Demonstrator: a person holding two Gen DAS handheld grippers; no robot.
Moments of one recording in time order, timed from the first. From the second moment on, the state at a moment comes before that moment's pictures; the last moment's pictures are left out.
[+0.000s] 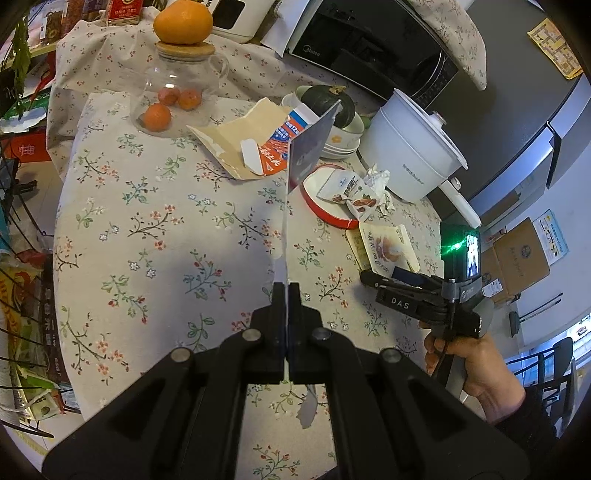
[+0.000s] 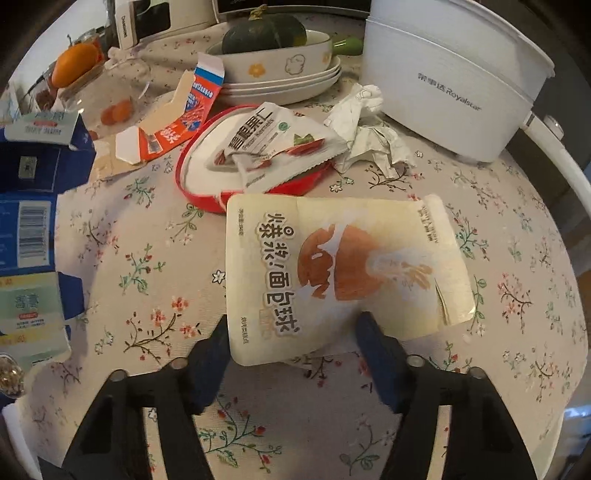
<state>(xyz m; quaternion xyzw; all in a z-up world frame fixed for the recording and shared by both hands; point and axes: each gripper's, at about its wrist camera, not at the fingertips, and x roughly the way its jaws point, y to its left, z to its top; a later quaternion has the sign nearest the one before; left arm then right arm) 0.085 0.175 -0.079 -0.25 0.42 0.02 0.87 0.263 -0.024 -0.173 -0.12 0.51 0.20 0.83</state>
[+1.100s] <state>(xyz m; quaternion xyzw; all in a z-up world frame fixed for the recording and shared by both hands) 0.080 0.155 -0.065 -0.25 0.42 0.00 0.88 0.228 -0.071 -0.077 -0.06 0.48 0.22 0.85</state>
